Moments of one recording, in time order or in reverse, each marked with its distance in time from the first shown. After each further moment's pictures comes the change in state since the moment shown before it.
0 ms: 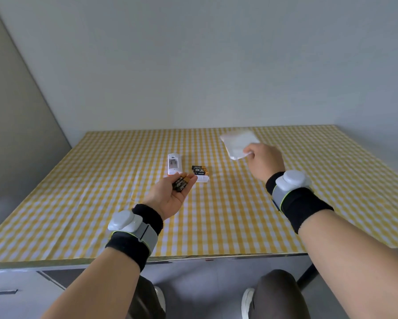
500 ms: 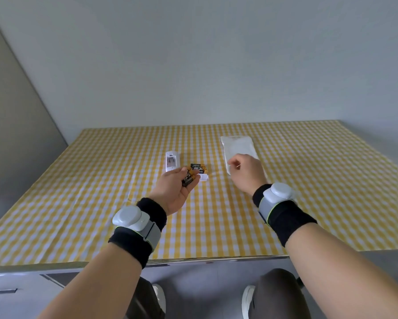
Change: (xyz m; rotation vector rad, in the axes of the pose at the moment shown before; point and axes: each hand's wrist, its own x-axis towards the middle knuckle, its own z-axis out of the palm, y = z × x) left_hand 0.008 -0.011 0.019 0.308 0.027 0.117; right_hand -0.024 -0.020 0.042 0.281 -0.139 0.099
